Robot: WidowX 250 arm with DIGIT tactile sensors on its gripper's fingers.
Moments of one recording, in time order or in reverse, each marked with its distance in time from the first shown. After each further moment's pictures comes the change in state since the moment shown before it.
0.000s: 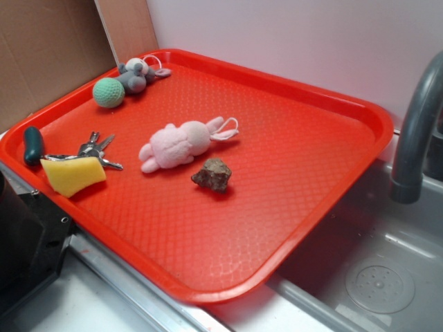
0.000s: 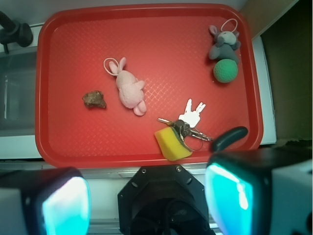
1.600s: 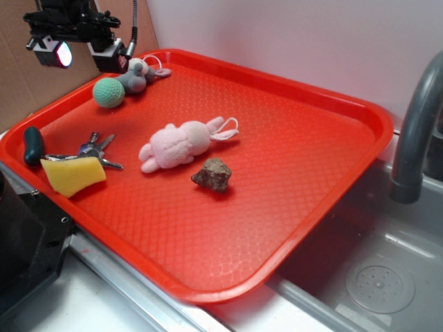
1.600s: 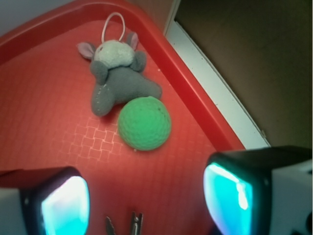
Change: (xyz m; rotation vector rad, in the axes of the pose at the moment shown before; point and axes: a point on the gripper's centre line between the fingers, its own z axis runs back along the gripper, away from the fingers) arm 0.075 0.134 -0.157 0.239 -0.104 0.520
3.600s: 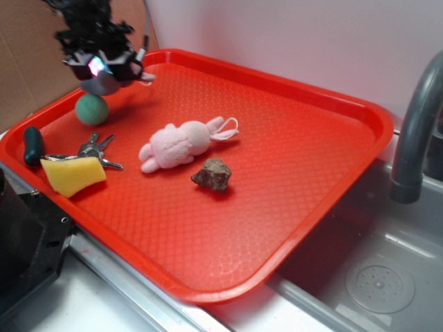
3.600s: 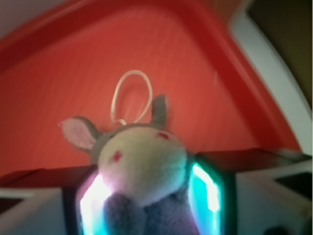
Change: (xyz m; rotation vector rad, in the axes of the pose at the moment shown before) arm 0.008 -0.017 -0.009 -0.238 0.062 -0.101
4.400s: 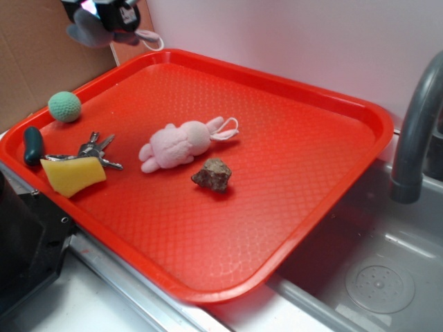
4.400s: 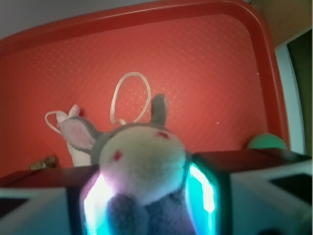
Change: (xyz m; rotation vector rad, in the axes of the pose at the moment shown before) arm -0.024 -0.064 0.074 -0.026 0.176 -0.316
